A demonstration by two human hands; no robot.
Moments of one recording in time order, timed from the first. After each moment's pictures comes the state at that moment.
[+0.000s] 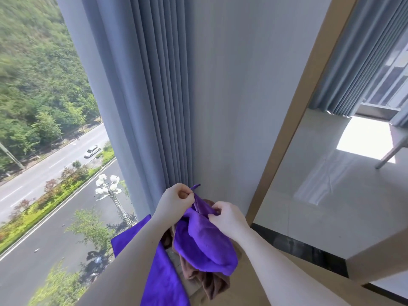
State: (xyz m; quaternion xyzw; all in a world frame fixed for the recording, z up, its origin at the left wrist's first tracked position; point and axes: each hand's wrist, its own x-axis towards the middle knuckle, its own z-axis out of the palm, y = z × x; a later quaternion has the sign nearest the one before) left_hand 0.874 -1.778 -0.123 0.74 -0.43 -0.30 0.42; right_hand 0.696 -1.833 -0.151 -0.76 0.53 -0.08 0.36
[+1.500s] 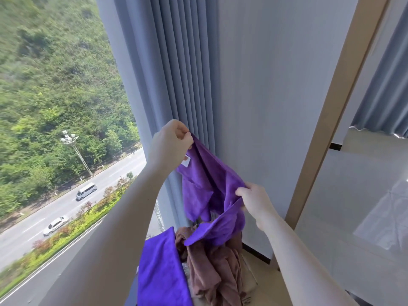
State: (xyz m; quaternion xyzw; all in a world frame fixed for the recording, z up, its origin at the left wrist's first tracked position) left_hand 0.870 -1.794 0.090 0.74 -0.45 -0.04 0.49; right_hand 0.674 -1.882 -0.041 -0.62 0.47 -0.28 0.56
